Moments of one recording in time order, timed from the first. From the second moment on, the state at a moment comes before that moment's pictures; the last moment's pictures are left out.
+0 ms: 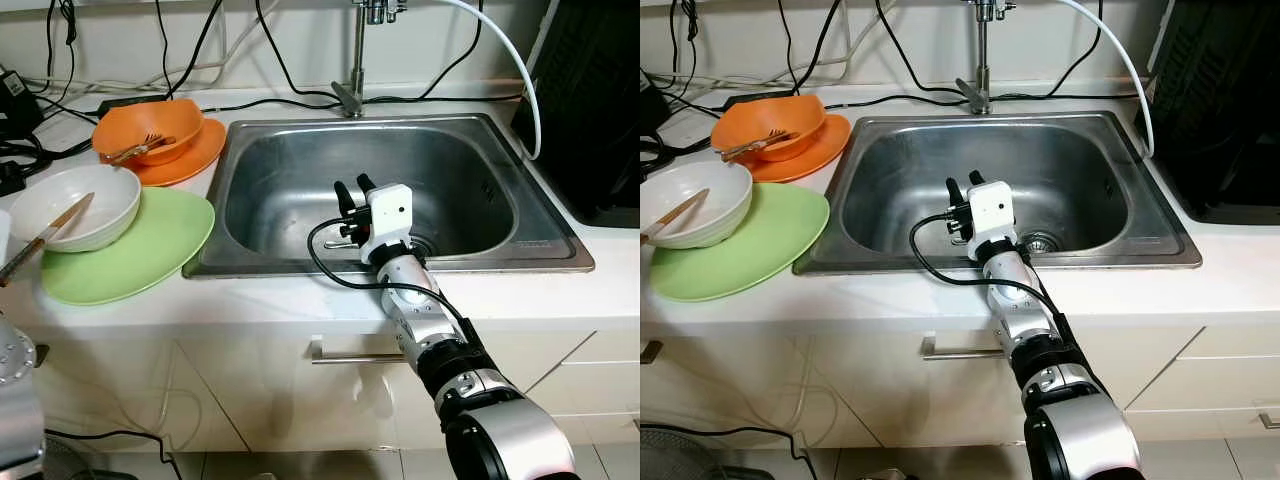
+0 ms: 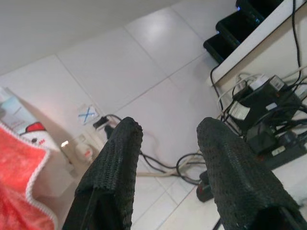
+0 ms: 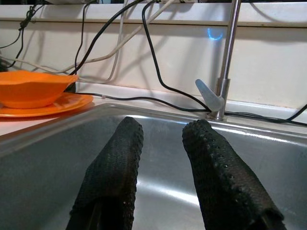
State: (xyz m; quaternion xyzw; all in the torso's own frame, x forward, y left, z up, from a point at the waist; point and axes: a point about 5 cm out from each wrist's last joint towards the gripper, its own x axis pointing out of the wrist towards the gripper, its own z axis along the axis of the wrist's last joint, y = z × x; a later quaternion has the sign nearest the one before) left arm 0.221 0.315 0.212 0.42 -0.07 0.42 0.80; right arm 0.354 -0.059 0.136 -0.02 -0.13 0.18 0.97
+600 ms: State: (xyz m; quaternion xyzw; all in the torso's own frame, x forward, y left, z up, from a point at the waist) left arm 0.214 0.307 0.189 0.38 -0.02 0.46 0.80; right arm 0.353 -0.059 0.136 -0.01 -0.14 0.18 0.97
